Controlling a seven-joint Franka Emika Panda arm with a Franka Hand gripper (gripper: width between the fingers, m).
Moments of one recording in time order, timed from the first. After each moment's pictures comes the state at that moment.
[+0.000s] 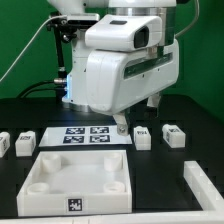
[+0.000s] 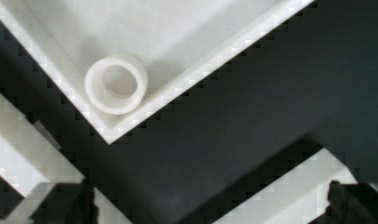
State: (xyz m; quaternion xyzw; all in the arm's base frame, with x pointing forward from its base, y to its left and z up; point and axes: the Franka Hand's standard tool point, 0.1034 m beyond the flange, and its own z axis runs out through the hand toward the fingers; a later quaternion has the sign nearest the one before) arm 0.564 0.057 0.114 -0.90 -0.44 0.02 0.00
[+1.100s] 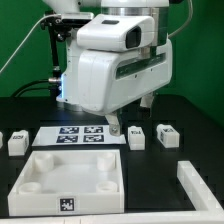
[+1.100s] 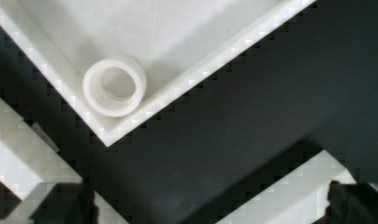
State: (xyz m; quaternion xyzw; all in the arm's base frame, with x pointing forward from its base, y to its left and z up) arm 0.563 0.057 0.112 -0.90 -0.44 0.02 0.00
